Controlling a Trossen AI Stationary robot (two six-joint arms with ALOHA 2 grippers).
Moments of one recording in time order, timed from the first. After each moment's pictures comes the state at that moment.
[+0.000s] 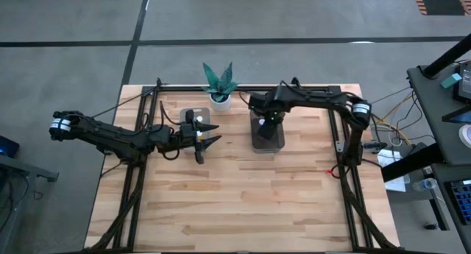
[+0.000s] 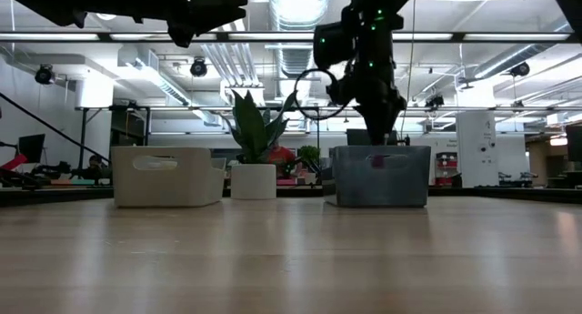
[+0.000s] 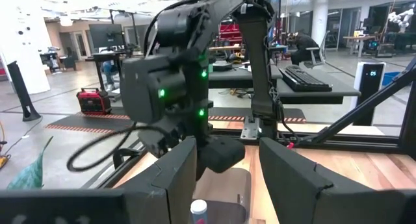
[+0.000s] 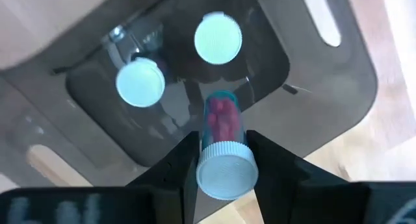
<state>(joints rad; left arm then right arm) -0.09 1.06 0.52 0.64 -0.35 0.07 -0.34 1.87 1.53 -1.18 0.05 0.20</state>
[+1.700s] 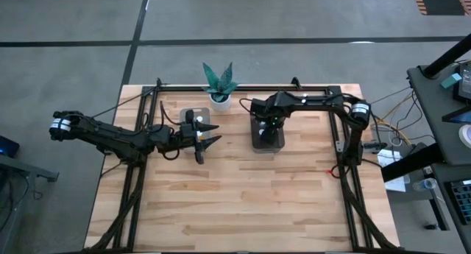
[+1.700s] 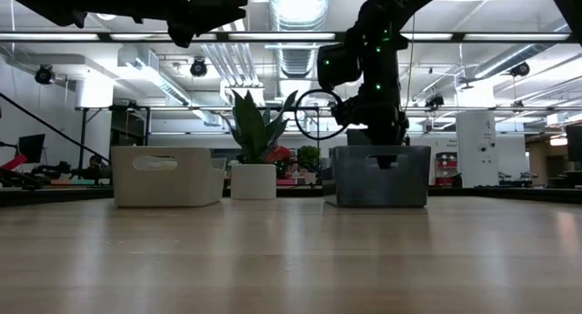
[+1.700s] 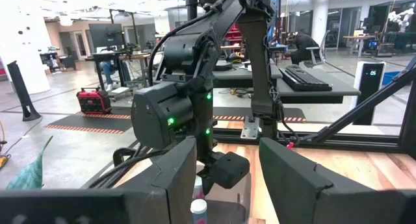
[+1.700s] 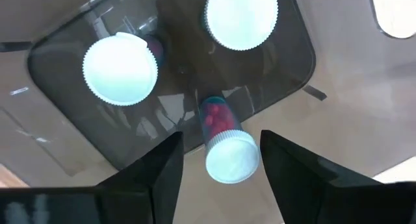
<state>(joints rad) -0.09 1.06 0.52 0.64 -0.35 0.07 -0.34 1.88 1.39 -1.06 0.05 0.13</state>
